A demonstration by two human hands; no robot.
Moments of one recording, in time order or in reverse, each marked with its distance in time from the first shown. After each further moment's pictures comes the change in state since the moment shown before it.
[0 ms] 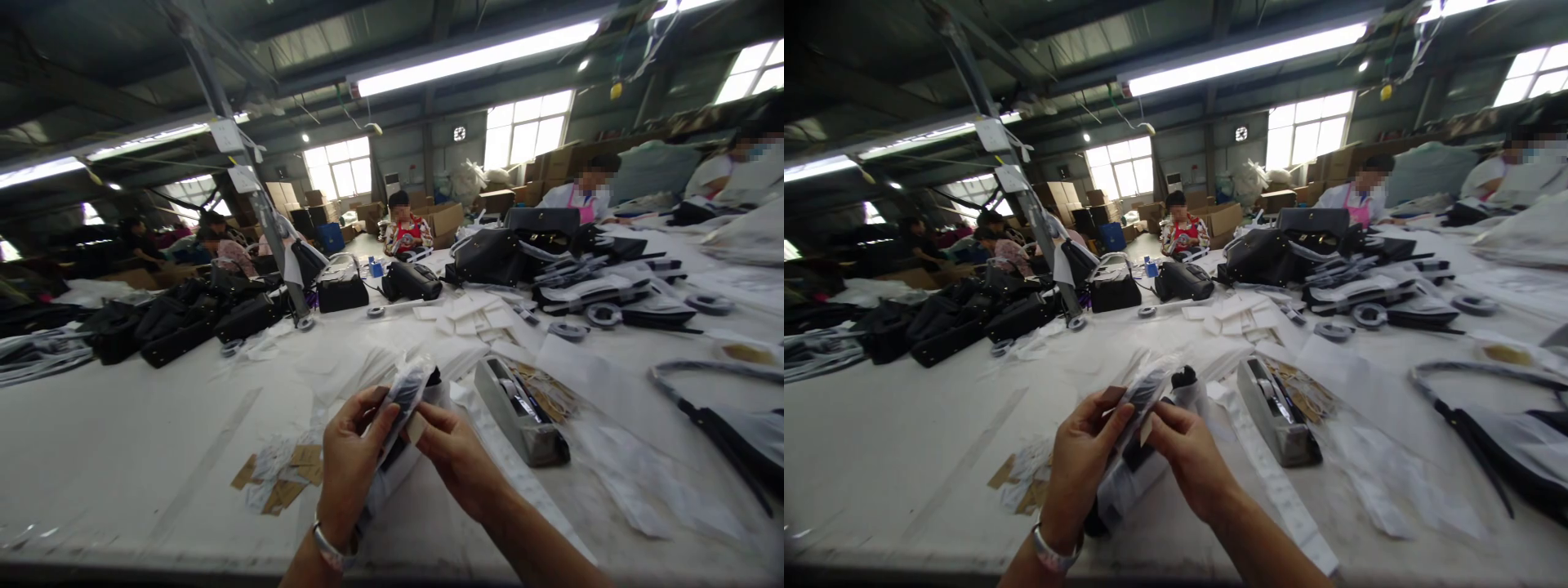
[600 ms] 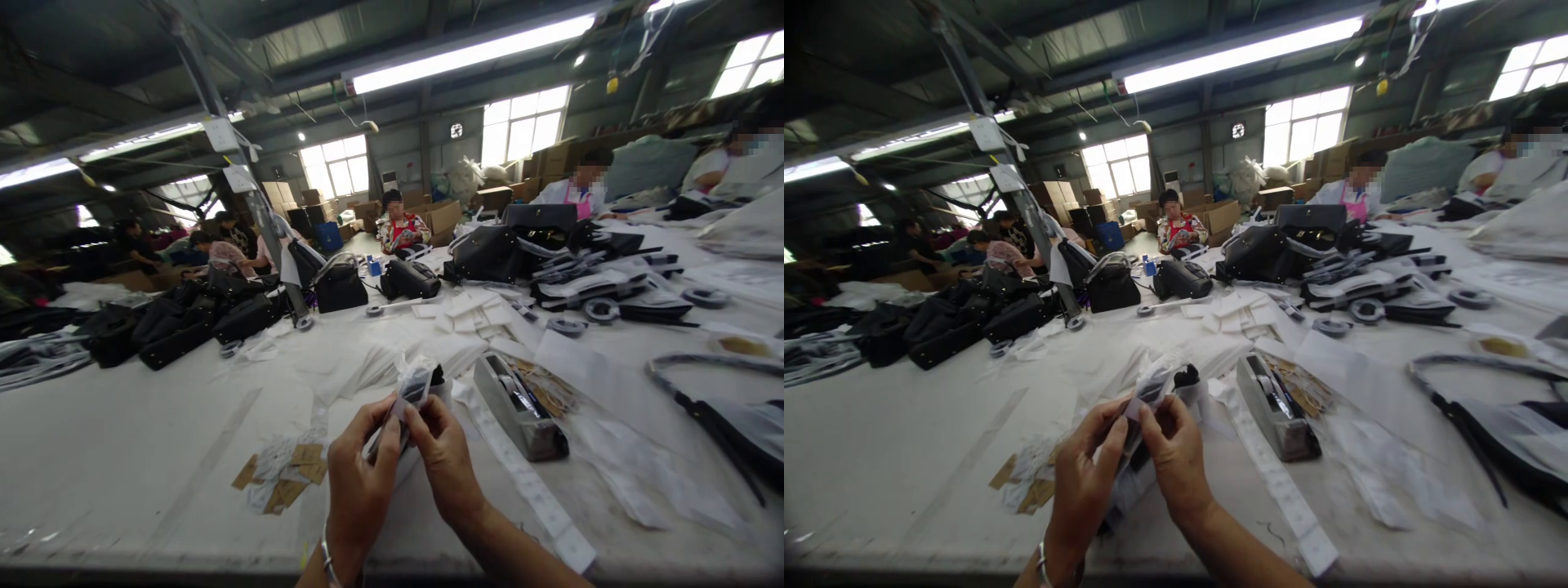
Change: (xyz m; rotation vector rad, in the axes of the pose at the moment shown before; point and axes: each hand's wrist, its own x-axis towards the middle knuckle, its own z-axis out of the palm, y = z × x) left_hand -0.022 0.012 0.004 0.287 -0.013 0.264; right_hand 0.007 0.028 0.013 -0.223 0.371 -0.203
